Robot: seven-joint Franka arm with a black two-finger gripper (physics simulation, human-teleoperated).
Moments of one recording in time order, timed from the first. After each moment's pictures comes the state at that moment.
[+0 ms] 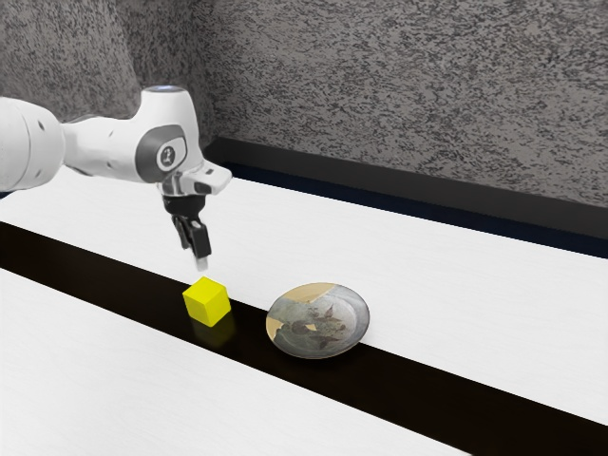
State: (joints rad) arm 0.02 0.30 0.08 -1.82 -0.03 2.01 0.66
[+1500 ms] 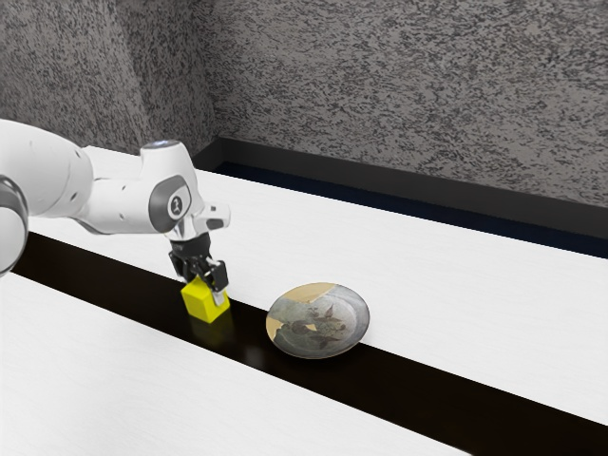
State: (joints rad) arm 0.02 0.43 0.12 -1.90 -0.18 2.24 0.39
